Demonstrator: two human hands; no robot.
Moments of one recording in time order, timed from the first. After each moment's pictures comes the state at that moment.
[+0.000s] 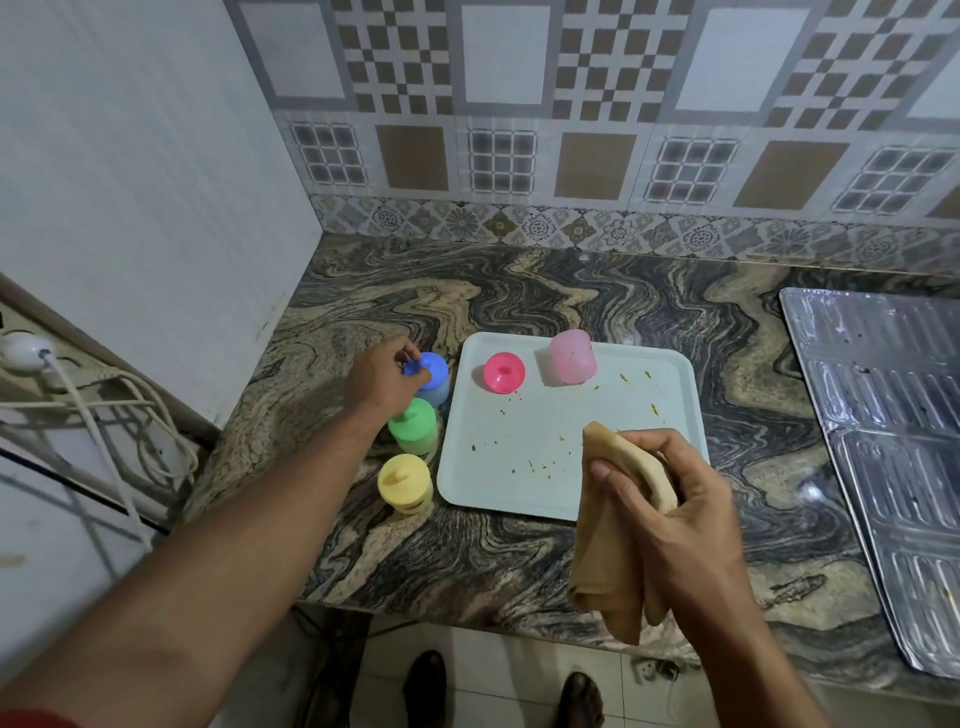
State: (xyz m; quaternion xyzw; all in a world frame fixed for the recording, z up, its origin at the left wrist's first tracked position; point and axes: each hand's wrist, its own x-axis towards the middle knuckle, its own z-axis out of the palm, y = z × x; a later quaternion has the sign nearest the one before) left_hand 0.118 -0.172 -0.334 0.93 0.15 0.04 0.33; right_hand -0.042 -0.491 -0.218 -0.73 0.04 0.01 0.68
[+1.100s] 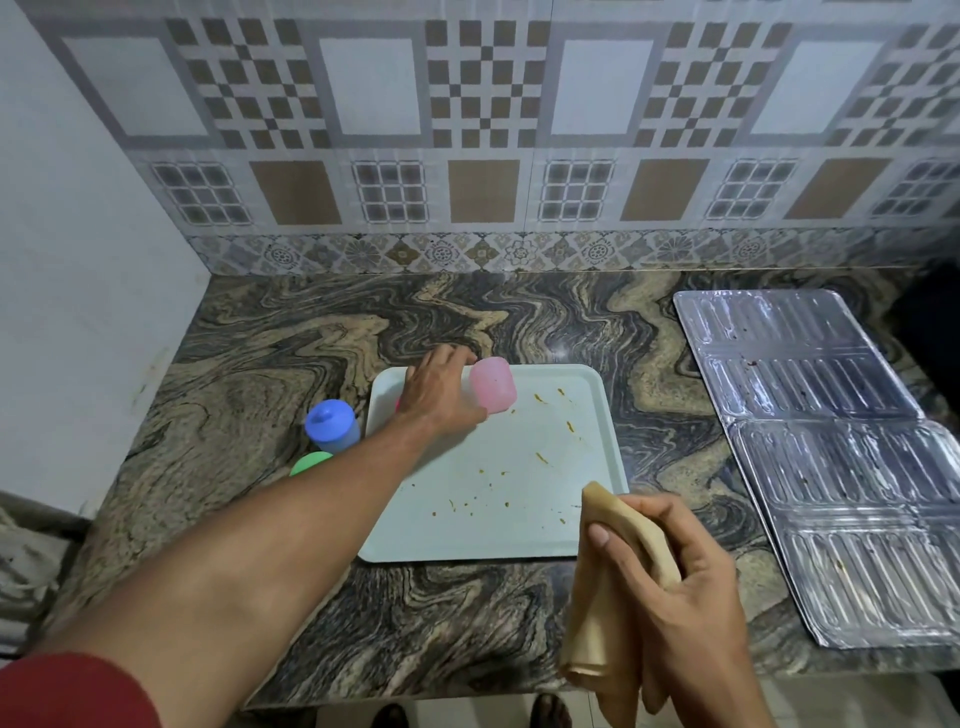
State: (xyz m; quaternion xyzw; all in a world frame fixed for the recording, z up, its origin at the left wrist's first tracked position) left_hand 0.187 -0.341 -0.336 0.98 -0.06 -0.06 0.20; right_hand -0.059 -0.549 -0.227 -0.71 0.12 -0.06 0.69
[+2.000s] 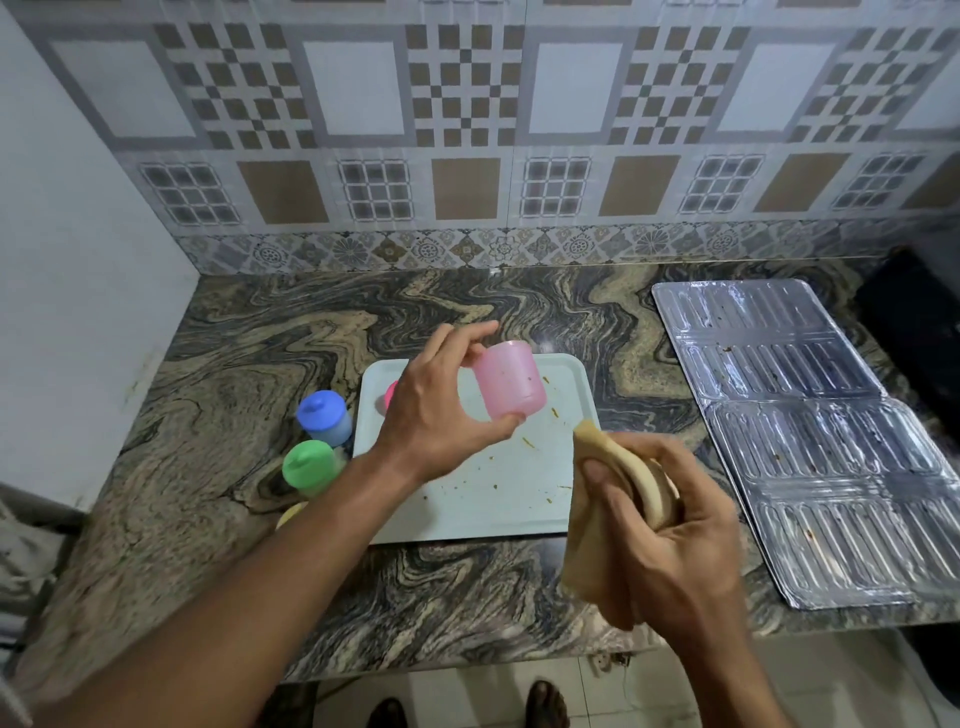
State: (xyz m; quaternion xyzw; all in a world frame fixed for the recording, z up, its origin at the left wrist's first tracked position) left_hand 0.074 -0.351 -0.230 0.89 -0.17 0.11 0.40; right_hand -0.061 -0.548 -0.195 -0.77 0.05 -0.18 0.61
